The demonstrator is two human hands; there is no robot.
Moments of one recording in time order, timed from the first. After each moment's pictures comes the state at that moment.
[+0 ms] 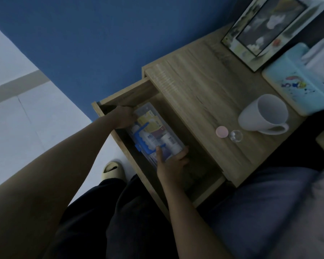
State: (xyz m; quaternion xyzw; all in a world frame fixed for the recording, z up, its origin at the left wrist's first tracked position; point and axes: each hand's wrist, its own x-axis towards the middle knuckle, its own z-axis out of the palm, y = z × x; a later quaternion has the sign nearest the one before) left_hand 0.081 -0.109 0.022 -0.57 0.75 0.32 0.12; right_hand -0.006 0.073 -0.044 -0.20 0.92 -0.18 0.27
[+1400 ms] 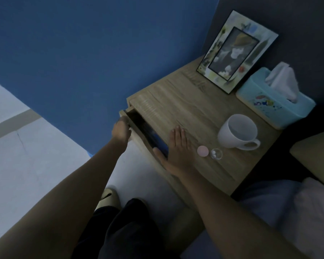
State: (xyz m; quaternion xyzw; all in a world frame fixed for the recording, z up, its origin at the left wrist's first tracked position) left_hand 0.027 -0.119 0.010 -0.61 0.35 0.66 -0.28; right_hand -0.117 0.022 -0.010 -0.57 0.80 -0.08 0.18
